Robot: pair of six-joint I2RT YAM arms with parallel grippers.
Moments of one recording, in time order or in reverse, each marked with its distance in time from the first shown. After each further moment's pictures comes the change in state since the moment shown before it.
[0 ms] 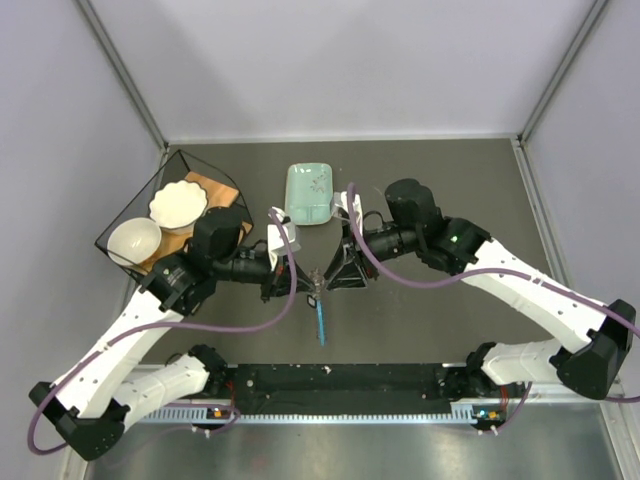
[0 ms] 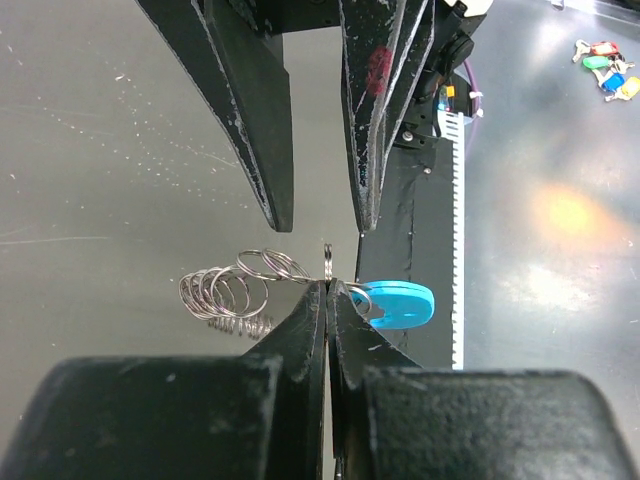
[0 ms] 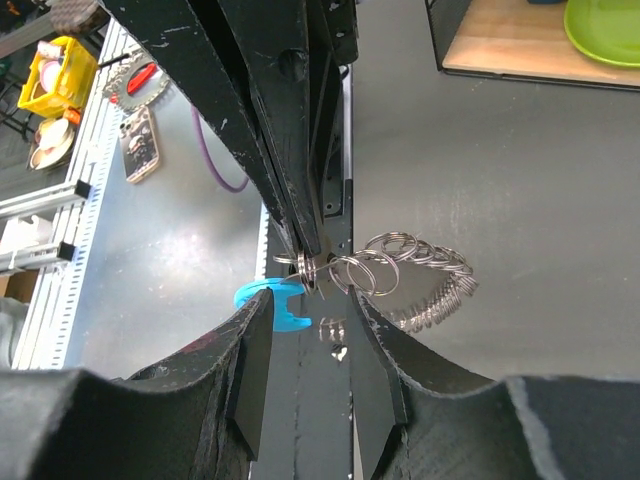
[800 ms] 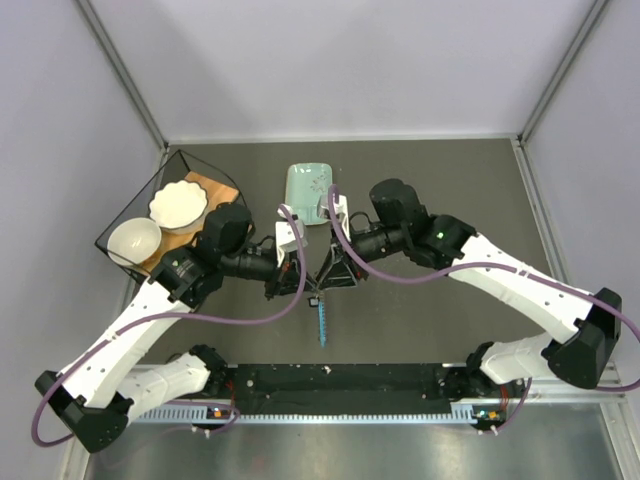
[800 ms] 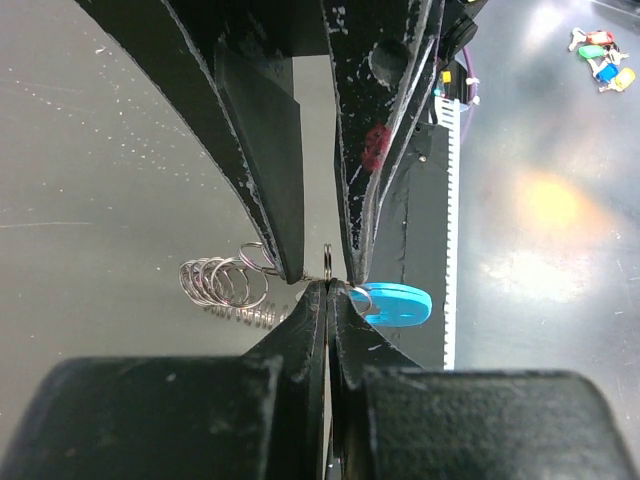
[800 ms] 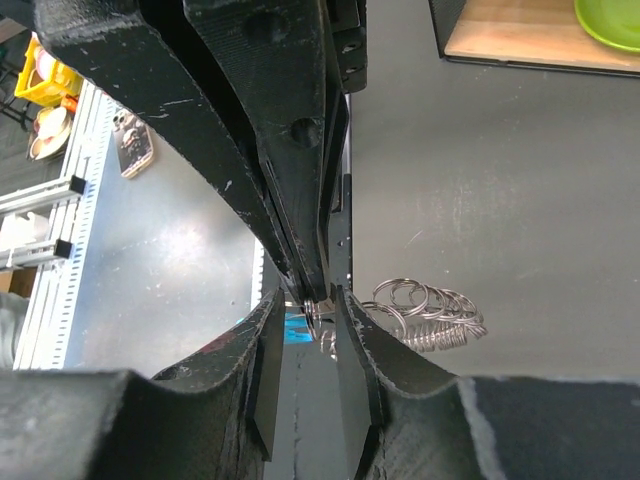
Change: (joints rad) left arm 0.000 0.060 0.021 -0.036 0.007 0.006; right arm 0.041 0.070 0.047 -0.023 0.031 -0.006
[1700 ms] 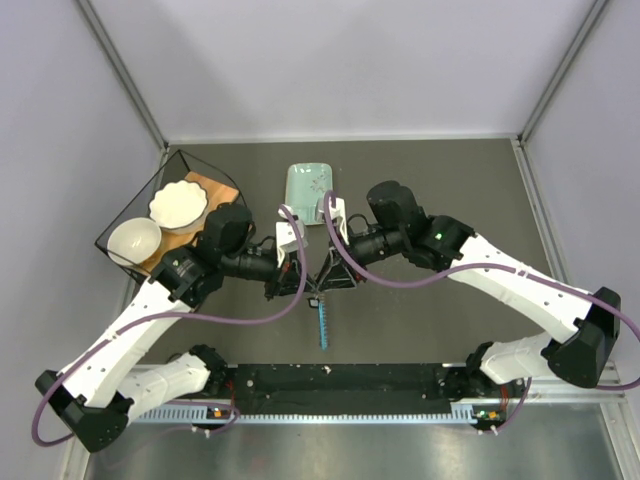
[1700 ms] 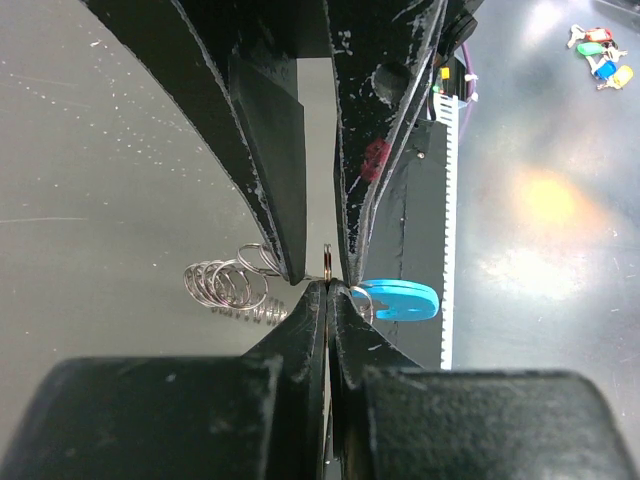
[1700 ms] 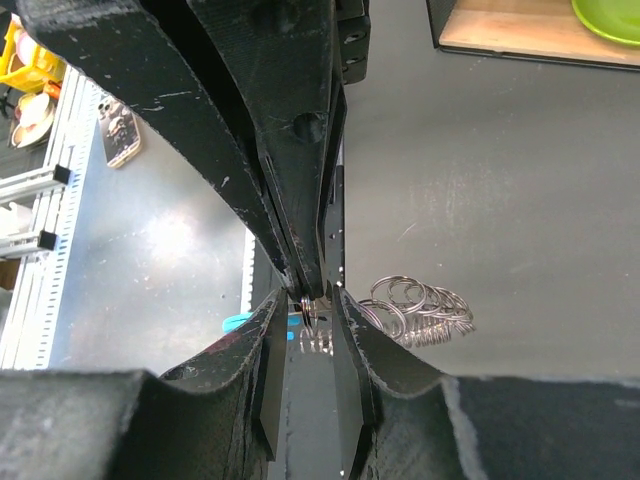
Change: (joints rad) left arm 0.000 0.000 0.000 -0.011 0.002 0.001; right arm 0.019 0.004 0.006 -0.026 0.033 -0.029
